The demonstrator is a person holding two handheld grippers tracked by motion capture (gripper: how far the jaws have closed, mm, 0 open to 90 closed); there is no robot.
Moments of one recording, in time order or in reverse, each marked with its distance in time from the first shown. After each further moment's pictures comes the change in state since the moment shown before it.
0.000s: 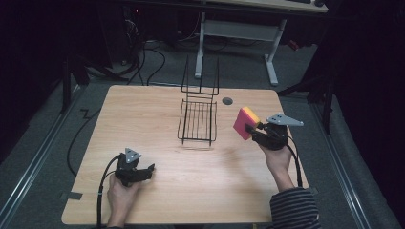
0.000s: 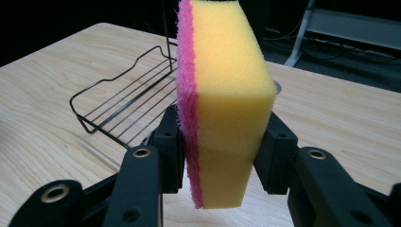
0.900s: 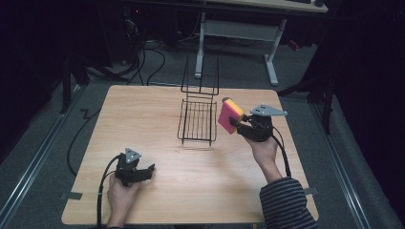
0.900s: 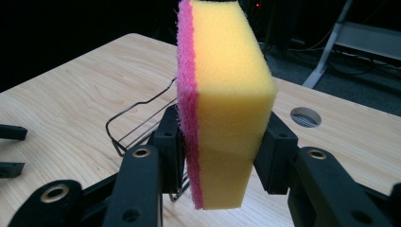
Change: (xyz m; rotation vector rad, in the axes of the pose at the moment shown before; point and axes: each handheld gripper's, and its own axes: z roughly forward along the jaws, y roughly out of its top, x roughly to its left) left arm 0.000 0.000 0.000 0.000 -0.002 0.003; right arm 0.031 0.032 0.025 -0.011 0.079 -0.045
